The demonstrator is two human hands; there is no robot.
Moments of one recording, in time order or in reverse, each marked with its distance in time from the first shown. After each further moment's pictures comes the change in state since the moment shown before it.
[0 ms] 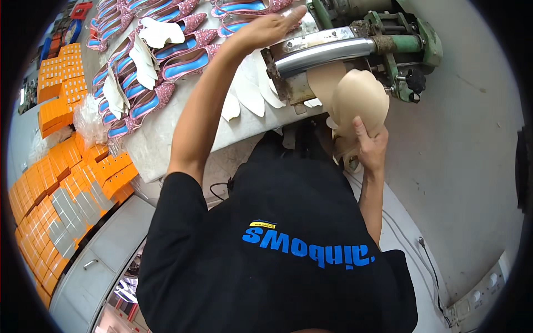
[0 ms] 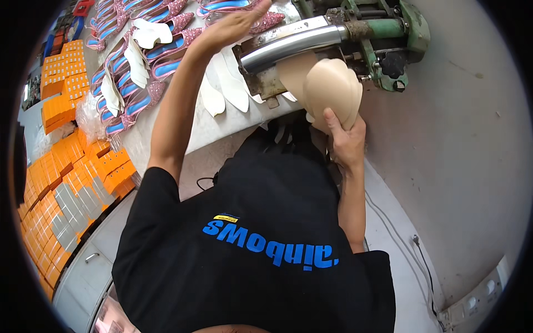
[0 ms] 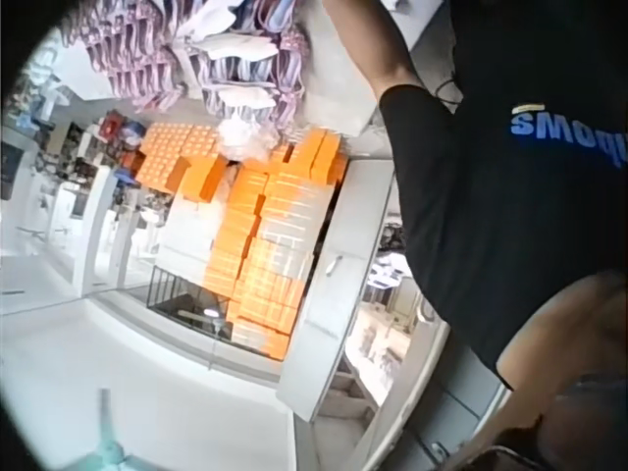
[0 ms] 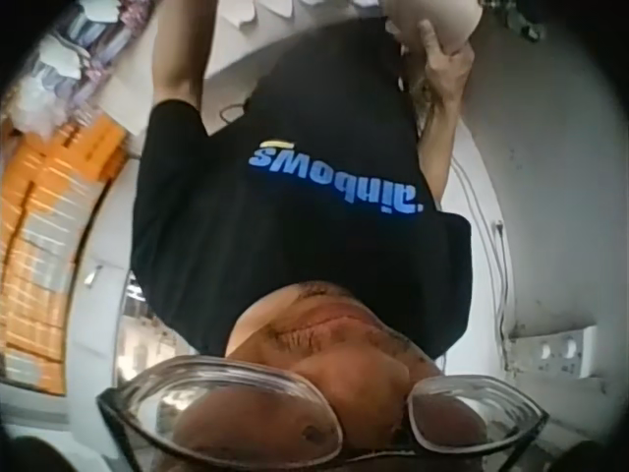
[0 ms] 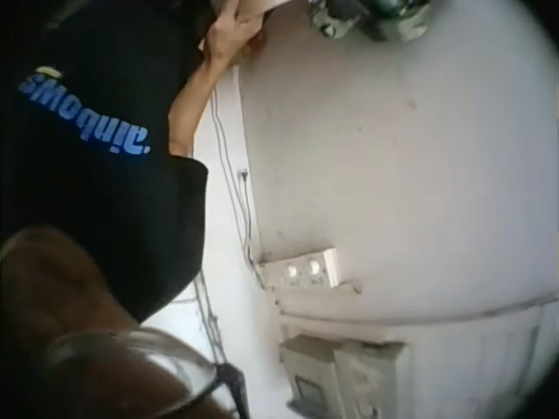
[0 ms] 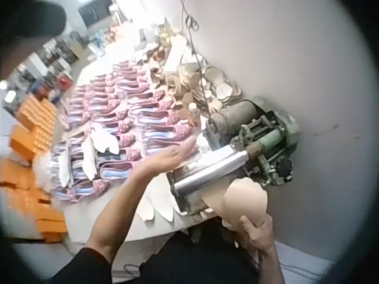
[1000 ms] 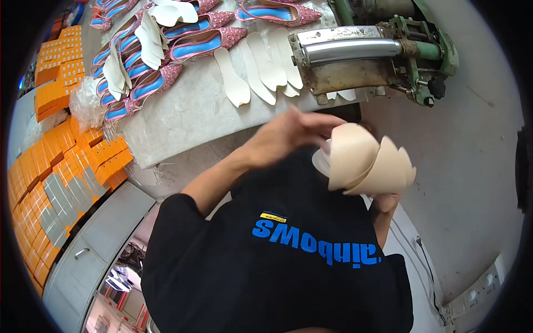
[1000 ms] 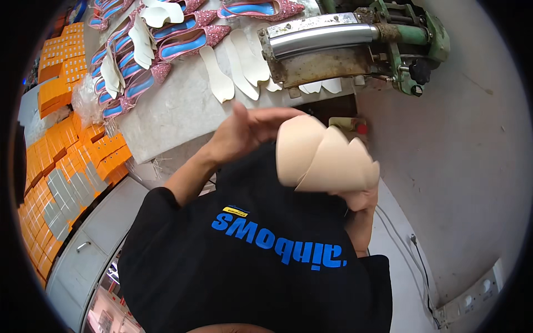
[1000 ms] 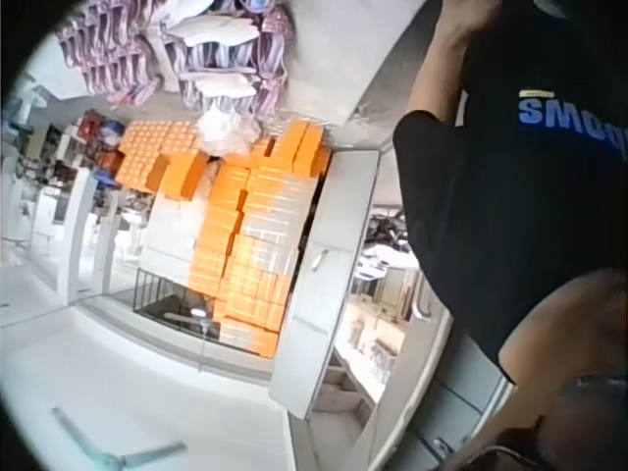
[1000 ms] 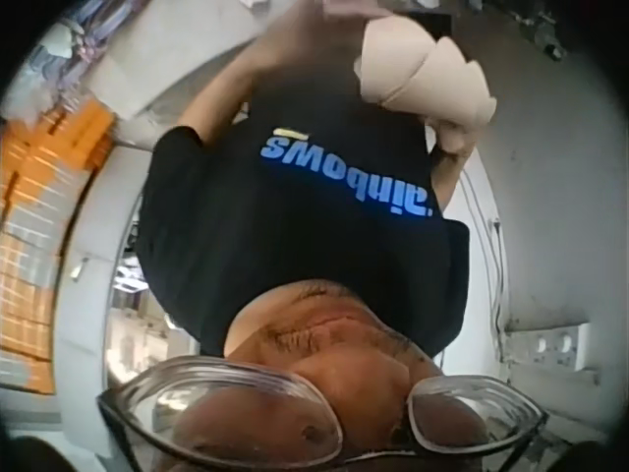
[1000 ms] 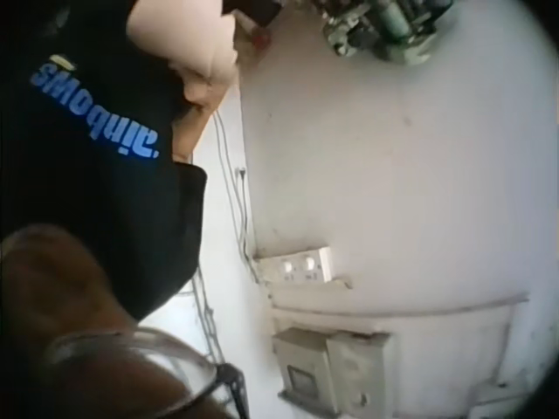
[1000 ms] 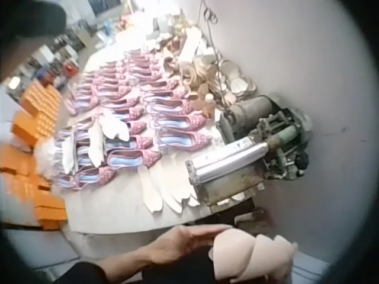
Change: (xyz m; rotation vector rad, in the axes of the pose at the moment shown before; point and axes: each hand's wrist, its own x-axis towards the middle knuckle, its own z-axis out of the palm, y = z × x) left_hand -0.212 0.021 0.073 -1.332 -0.303 0.148; right_hand -0.083 -0.008 -0.018 0.212 -0.330 -0.339
